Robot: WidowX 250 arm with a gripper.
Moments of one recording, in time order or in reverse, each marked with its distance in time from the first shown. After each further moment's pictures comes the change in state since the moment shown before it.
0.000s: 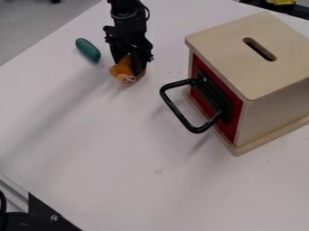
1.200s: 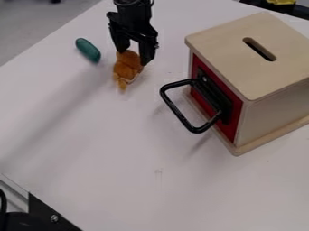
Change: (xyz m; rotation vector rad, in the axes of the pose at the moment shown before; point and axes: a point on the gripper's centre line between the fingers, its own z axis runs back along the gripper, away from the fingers) arm 0.009 0.000 0.022 0.034 -0.076 0.006
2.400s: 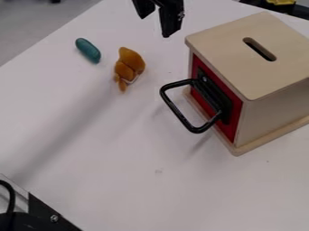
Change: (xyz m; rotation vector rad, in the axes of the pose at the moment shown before) arm 0.002 -0.054 0.093 0.018 -0.118 -0.212
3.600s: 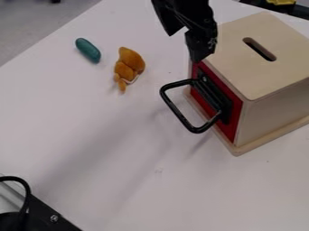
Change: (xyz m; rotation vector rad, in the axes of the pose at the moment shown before) arm -0.022 -0.094 0.054 -0.049 -0.169 -0.148
